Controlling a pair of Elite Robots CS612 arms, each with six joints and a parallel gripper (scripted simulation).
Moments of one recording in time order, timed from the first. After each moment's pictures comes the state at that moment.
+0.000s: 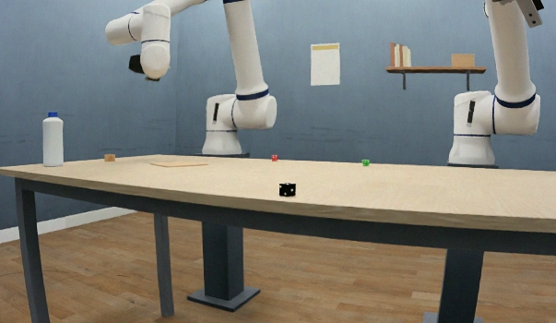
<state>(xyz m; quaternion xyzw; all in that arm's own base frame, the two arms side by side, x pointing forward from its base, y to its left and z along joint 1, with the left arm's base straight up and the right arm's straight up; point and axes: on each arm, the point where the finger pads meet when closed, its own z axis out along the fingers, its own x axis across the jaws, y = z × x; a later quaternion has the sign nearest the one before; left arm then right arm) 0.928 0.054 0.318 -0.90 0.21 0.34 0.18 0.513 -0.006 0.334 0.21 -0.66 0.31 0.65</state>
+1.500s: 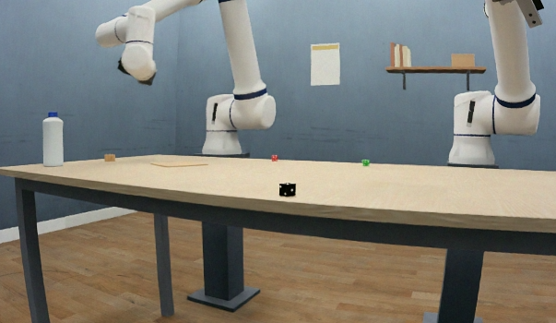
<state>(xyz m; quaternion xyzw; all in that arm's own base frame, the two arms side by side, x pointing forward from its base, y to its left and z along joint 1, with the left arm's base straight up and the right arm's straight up) 0.928 0.054 0.318 -0.90 0.21 0.34 0.18 0.501 -0.044 0.322 0.13 -0.70 0.29 0.63</state>
